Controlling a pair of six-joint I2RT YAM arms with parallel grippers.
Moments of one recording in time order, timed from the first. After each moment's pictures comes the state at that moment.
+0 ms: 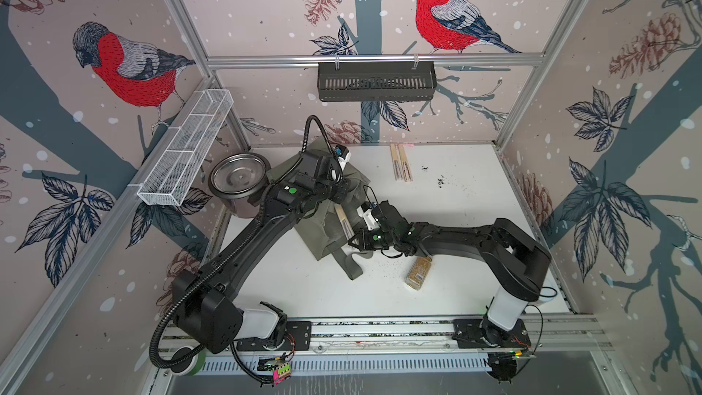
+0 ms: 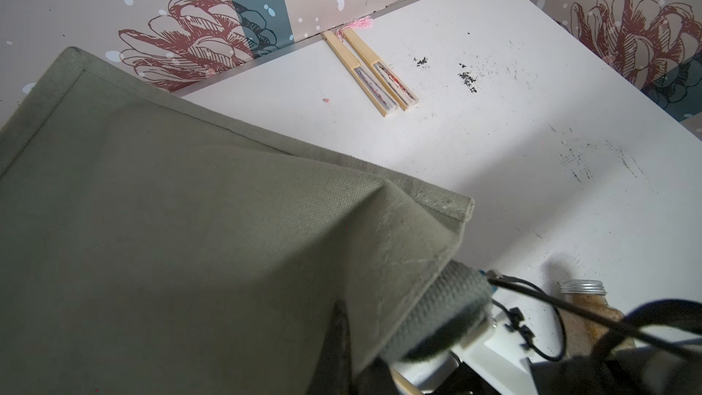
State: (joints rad) left arm -0.49 1.36 1.28 -0.58 0.10 0.01; right arm 0.93 1.73 0.92 0.11 -0.38 0.78
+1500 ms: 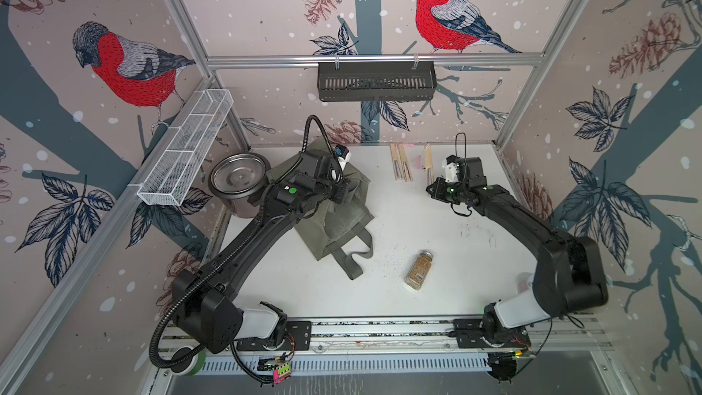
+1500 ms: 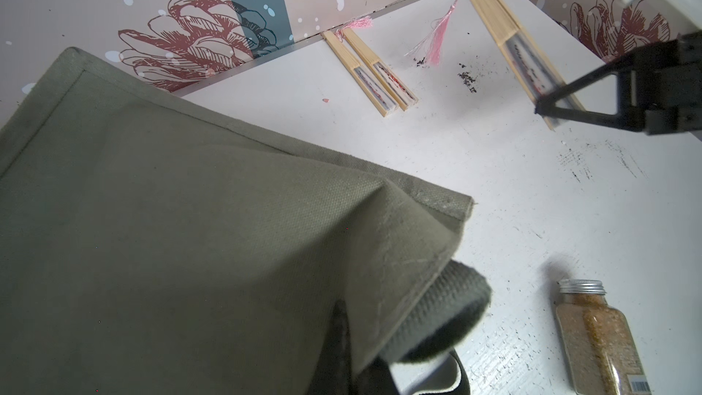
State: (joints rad) left arm -0.49 1.36 1.28 -0.58 0.10 0.01; right arm 0.22 1.56 1.09 -0.32 -0.34 0.43
